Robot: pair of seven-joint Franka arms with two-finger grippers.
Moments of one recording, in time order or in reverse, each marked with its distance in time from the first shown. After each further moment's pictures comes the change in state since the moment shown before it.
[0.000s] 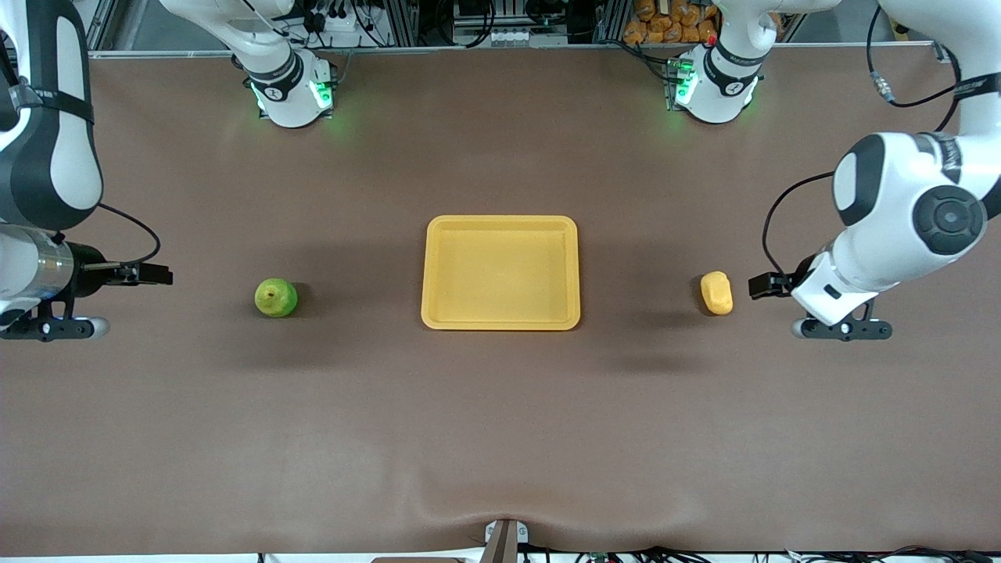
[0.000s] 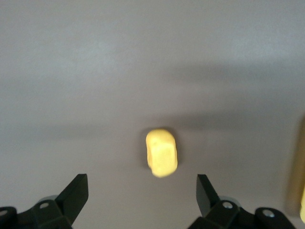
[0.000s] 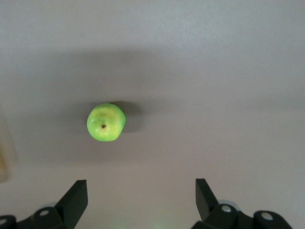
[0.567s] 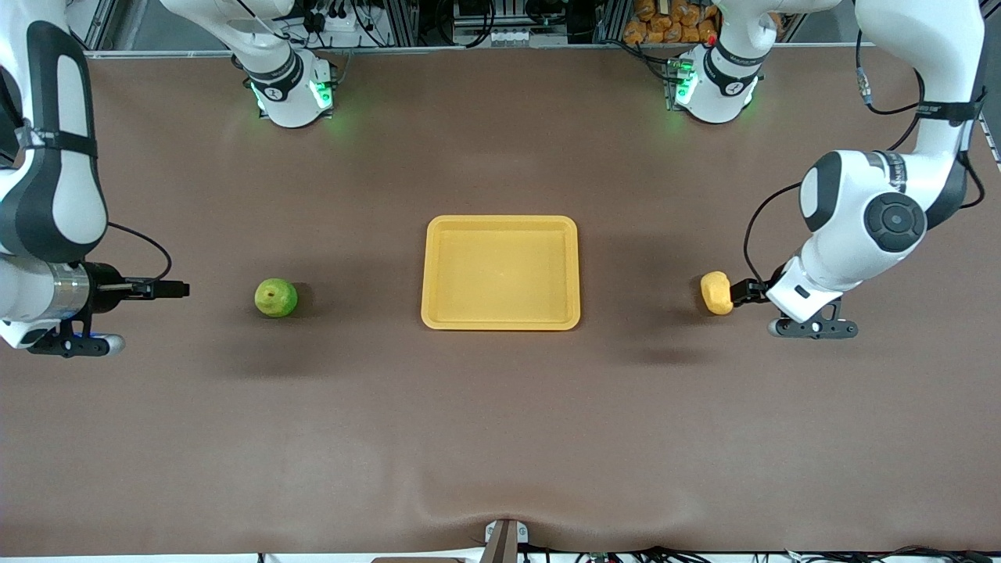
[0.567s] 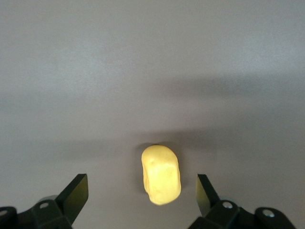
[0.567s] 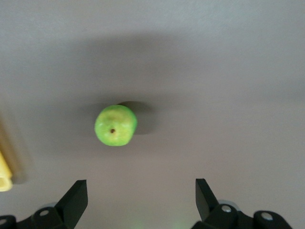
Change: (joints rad) left arm 0.003 0.013 0.000 -0.178 0.000 0.255 0.000; right arm -0.035 0.084 -0.003 0.005 0.117 -0.003 0.024
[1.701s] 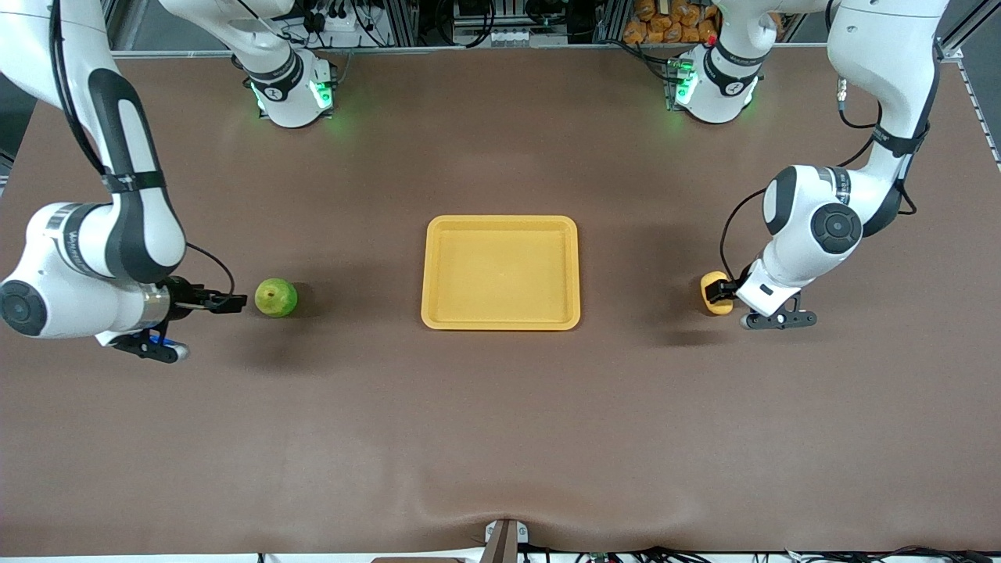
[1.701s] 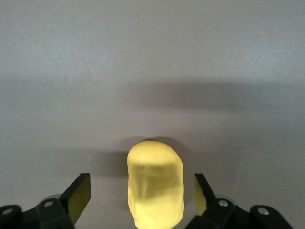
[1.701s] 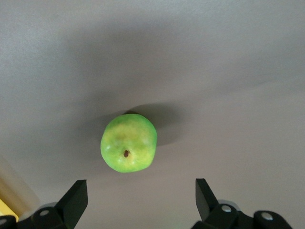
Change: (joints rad) left arm -0.004 0.079 -0.002 -0.169 0.000 0.233 -0.103; right arm 0.064 0.040 0.016 -0.198 0.021 0.209 0.224
